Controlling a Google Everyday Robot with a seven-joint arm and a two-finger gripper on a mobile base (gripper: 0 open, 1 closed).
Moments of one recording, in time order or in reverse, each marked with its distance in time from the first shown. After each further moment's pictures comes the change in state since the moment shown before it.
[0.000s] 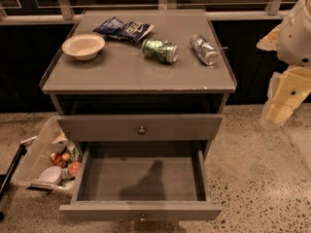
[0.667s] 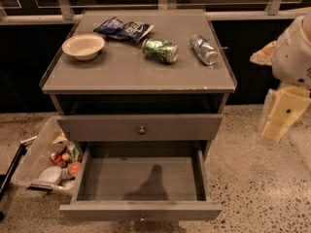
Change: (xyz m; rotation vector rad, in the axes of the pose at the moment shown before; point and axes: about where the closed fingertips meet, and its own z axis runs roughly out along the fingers) arm -0.003 0.019 0.017 -0.021 -0.045 -0.026
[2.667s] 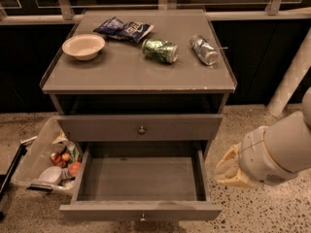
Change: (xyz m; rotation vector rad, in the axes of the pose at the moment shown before) arm 0.012 0.118 0.137 -0.146 -0.192 -0.008
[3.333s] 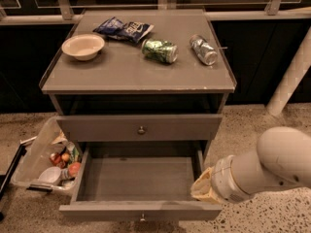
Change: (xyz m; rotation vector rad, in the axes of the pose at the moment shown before) arm 0.018 0.007 0.114 -0.035 -0.097 0.070
